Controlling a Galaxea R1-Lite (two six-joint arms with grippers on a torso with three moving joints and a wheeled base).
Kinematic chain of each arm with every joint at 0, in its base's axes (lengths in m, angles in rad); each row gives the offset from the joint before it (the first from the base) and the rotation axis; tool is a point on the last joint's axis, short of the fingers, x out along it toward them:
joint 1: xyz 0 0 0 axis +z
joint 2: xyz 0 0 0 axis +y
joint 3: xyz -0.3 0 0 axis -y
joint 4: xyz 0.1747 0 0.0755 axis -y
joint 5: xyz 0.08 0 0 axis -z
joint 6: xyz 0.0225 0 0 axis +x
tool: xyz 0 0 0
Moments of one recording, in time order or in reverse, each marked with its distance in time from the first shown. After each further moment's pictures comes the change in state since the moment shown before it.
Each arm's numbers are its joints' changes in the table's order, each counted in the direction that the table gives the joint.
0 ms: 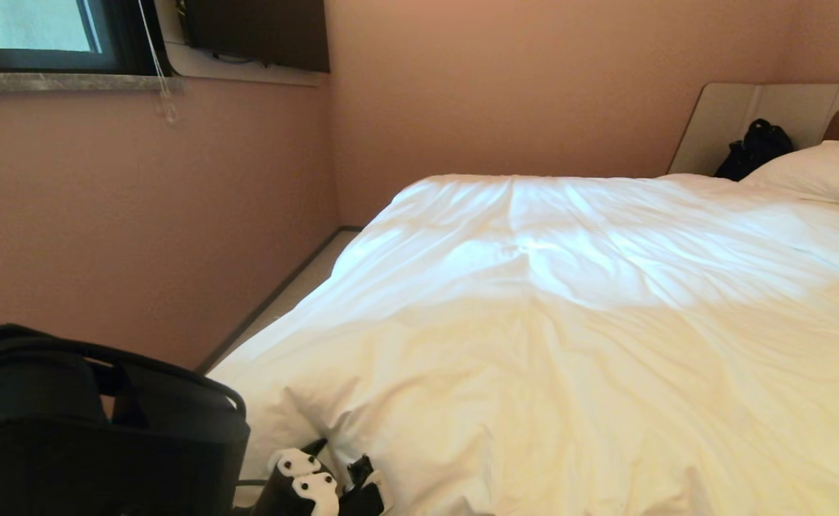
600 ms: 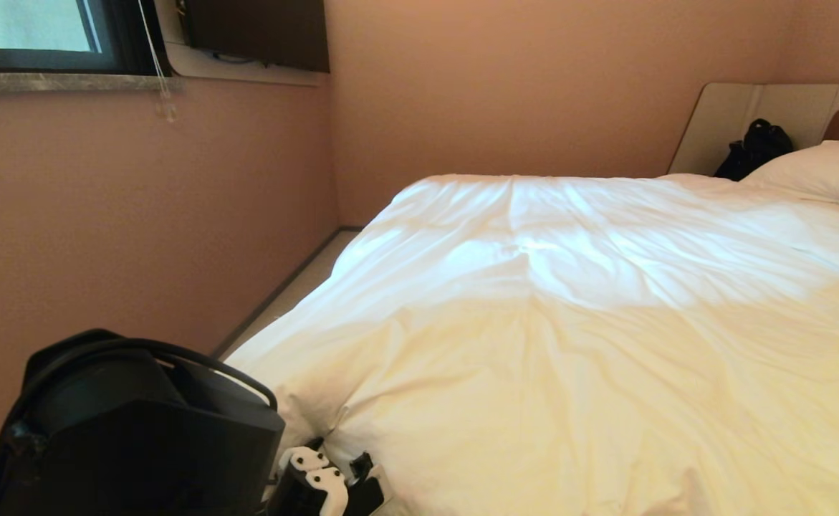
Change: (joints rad) left arm 0.040 0.112 0.048 0.037 -0.028 0.004; right arm 0.000 0.000 0.000 0.000 0.000 0.000
